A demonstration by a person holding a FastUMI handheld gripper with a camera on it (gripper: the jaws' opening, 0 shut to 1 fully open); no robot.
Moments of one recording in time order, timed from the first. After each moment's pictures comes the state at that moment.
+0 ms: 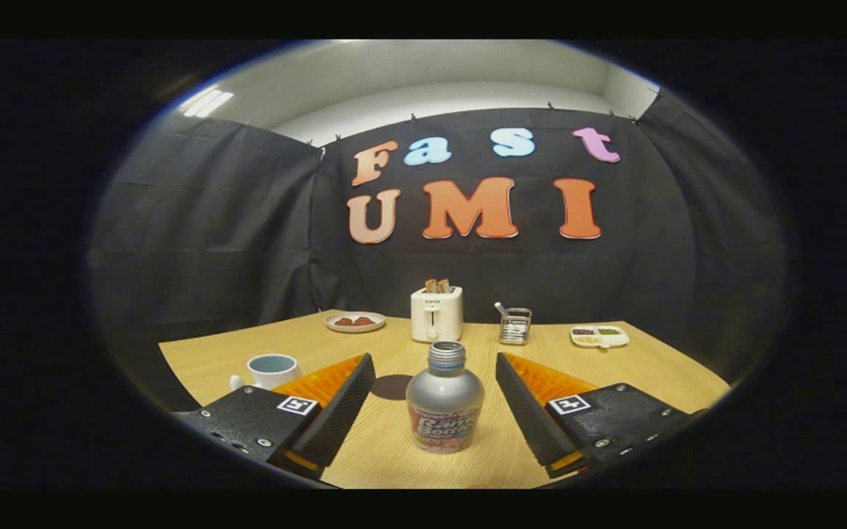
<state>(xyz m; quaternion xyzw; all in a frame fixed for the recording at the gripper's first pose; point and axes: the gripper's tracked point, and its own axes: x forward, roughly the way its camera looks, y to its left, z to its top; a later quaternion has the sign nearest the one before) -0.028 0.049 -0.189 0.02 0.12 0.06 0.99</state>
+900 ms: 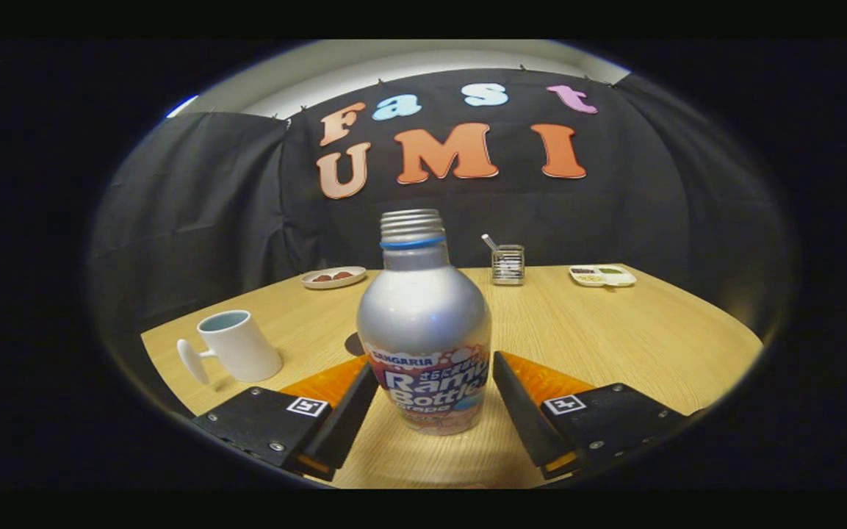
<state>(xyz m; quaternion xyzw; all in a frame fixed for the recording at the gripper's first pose) -0.019 0.046 -0.289 0.04 0.21 0.03 0.98</state>
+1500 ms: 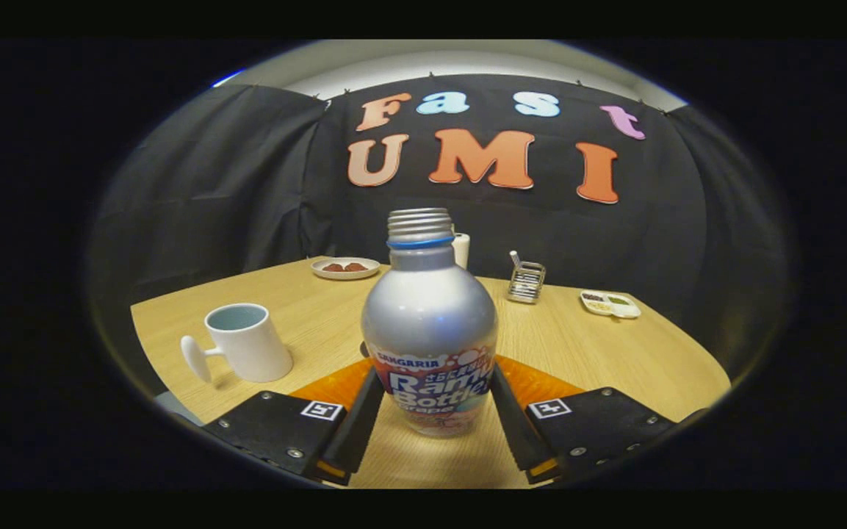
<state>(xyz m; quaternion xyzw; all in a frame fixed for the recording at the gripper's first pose) -0.004 0.084 -0.259 -0.06 0.21 0.05 0.97</state>
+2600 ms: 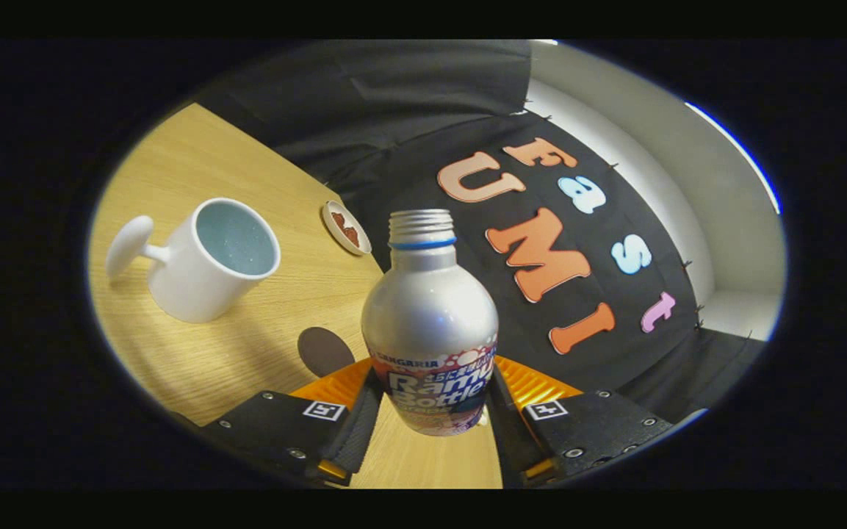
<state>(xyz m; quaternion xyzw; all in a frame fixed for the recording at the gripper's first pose) 0.033 0.132 -0.212 -0.53 0.09 0.03 0.85</state>
